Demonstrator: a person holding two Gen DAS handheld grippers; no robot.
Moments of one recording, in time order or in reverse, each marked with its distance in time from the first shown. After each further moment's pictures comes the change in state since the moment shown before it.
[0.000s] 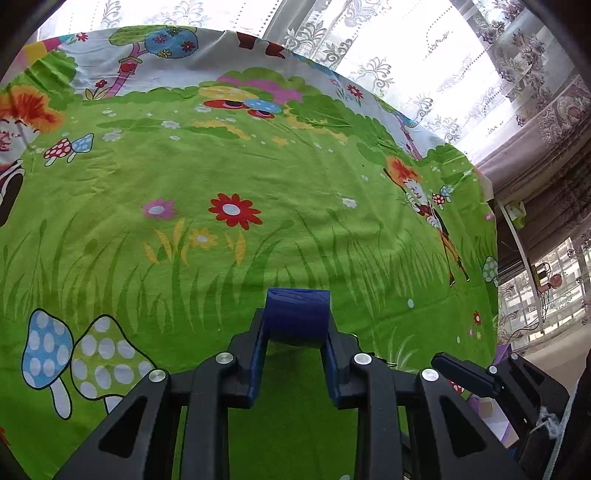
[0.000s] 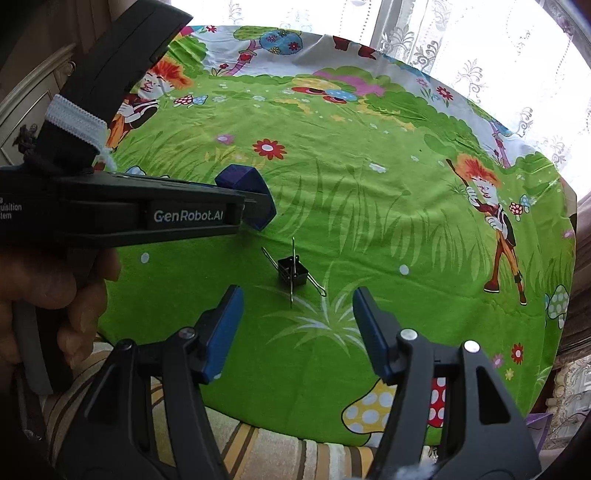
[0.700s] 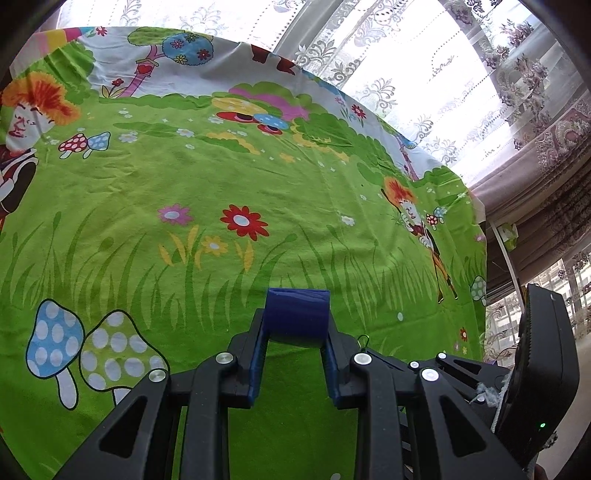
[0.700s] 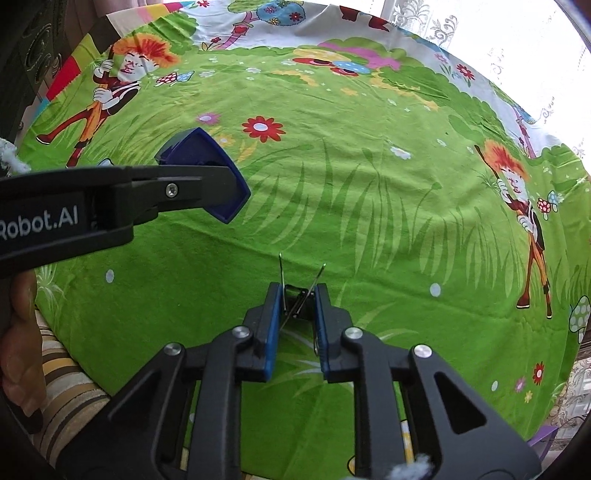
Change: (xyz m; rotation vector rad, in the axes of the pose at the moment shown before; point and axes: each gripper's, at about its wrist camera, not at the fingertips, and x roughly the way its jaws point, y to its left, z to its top) left arm -0.014 0.007 -0.001 -0.049 -0.049 -0.034; right arm 0.043 -0.008 0.012 0.026 0.057 0.022
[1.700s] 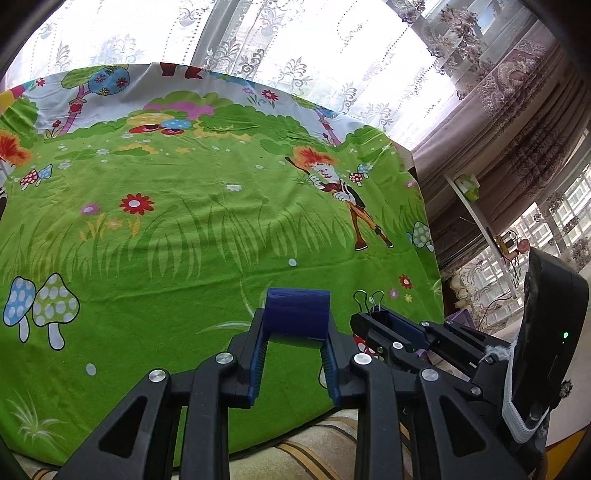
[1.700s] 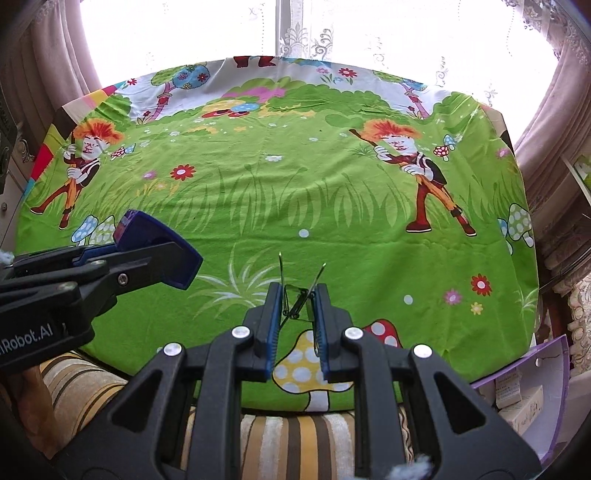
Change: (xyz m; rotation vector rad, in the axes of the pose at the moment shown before) left arm -0.030 -0.107 -0.055 0.197 0.025 -0.083; right arm -0.091 -0.066 -0.071 0.294 -0.152 -0.108
